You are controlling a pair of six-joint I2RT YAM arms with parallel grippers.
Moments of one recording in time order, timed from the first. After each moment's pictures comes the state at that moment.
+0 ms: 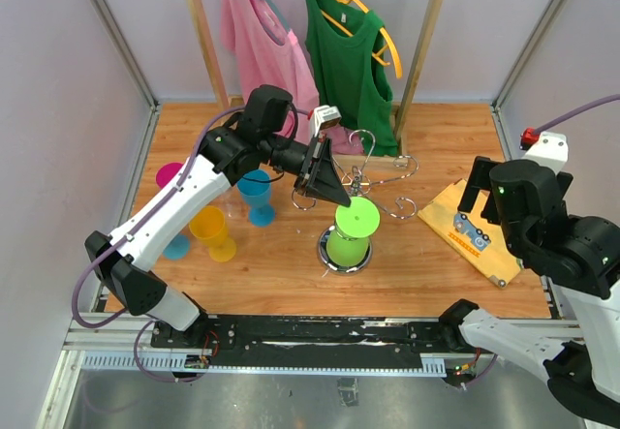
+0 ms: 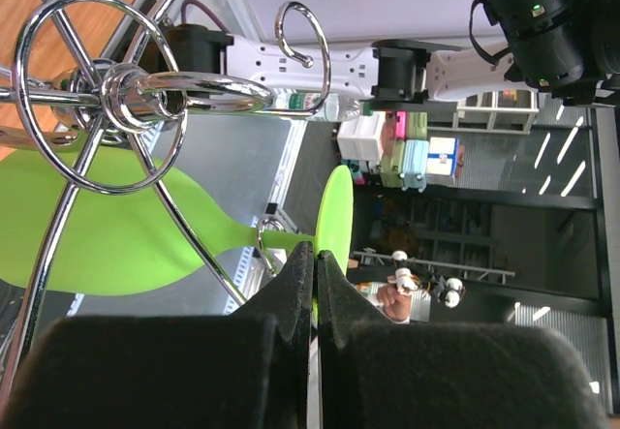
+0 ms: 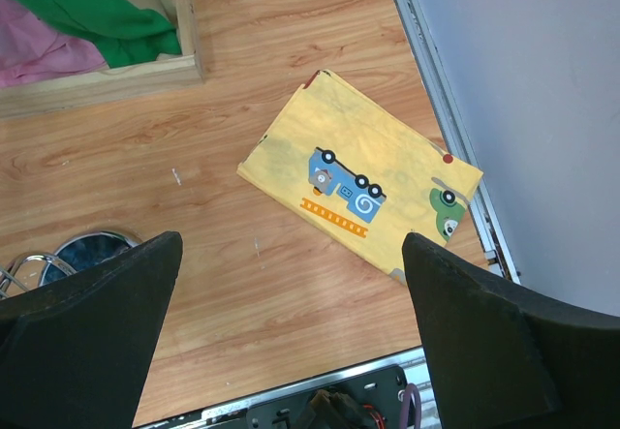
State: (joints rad) left arm -0.68 1.51 1.66 -0.71 1.04 -0.84; right arm 0.64 0.91 1.63 -1.41 0.79 0.51
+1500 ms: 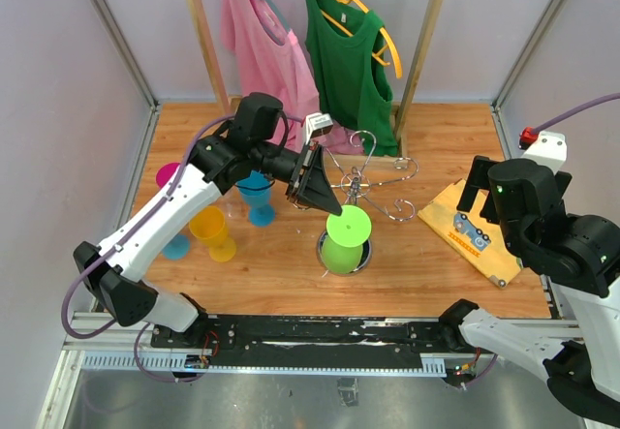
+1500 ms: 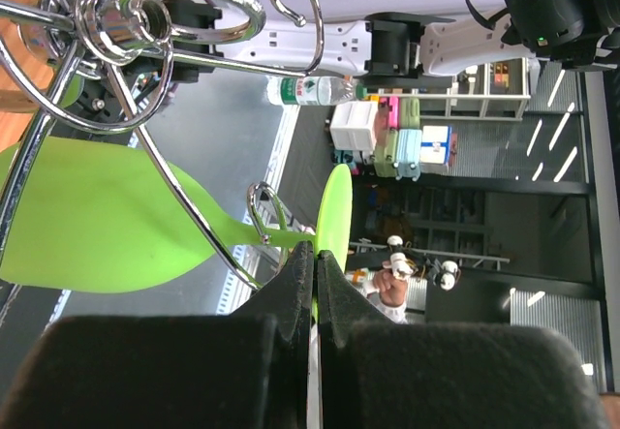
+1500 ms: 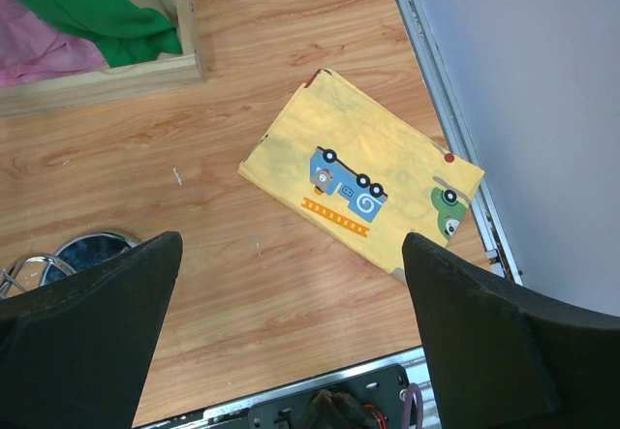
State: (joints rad) left arm -0.67 1.43 1.57 -0.68 1.08 -0.84; right arm 0.64 0.91 1.63 -1.41 0.79 0.52
